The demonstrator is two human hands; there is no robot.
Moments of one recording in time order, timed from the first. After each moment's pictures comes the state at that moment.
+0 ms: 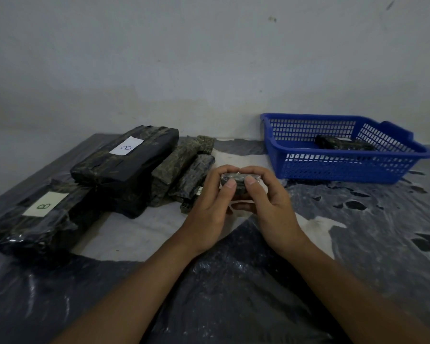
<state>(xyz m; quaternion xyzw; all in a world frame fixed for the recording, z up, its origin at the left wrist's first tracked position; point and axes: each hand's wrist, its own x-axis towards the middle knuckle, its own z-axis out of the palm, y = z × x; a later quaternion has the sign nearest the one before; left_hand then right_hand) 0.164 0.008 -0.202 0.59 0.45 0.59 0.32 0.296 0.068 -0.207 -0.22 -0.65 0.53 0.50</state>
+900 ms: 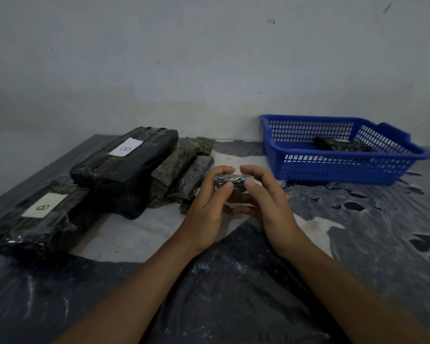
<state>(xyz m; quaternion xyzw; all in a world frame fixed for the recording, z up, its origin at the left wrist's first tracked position) 0.161 0.011 -0.203 0.53 0.44 0.62 0.36 0.300 0.067 -0.203 -0.22 -0.61 0.59 0.48</state>
